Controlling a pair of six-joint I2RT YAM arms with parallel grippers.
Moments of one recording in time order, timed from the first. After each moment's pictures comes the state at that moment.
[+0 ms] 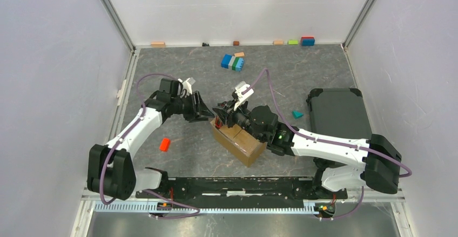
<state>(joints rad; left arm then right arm) -0.25 1.29 0.84 -0.44 0.66 -0.53 1.12 1.31 0.87 0.42 0.30 0.20</state>
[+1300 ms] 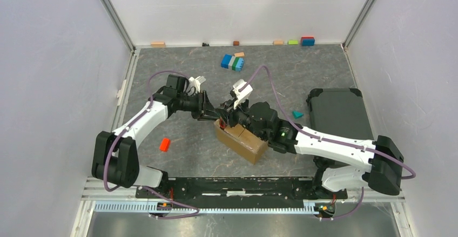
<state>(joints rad) -0.27 1.39 0.91 -0.42 0.87 -0.50 1.12 1.29 0.94 0.25 0.30 0.19</state>
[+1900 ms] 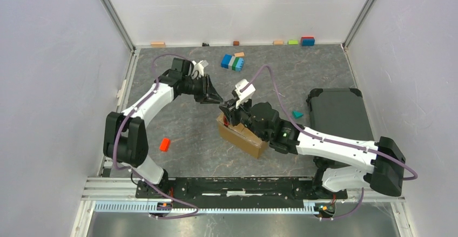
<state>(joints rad) -0.28 1.58 1.14 -0.47 0.79 -0.47 1.12 1.26 0.93 0.20 0.36 0.15</state>
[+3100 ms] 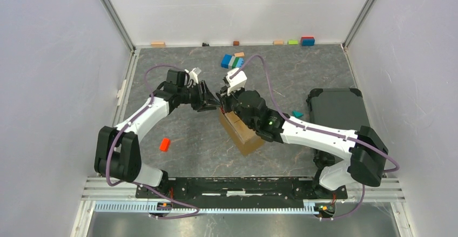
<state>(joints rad) -0.27 1.45 0.96 -0.30 0.68 -0.62 1.06 1.45 1.05 0.28 0.44 0.14</state>
